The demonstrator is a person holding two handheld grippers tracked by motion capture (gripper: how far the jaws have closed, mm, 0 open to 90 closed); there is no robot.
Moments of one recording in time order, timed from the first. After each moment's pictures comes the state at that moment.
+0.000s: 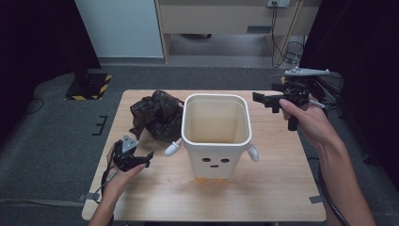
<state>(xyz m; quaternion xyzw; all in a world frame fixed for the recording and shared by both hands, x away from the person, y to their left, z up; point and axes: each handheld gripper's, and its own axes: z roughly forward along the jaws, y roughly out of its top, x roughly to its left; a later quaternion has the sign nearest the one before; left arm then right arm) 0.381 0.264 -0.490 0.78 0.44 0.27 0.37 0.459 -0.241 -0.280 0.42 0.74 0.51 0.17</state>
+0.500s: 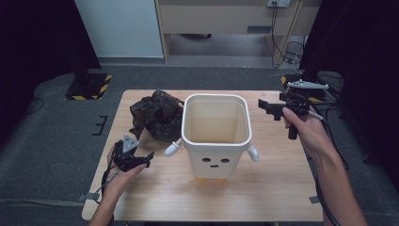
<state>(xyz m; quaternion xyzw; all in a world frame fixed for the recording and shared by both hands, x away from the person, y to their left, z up) 0.381 0.263 -0.490 0.78 0.43 0.27 0.36 0.459 -0.258 -0.322 0.48 0.71 0.48 0.21</state>
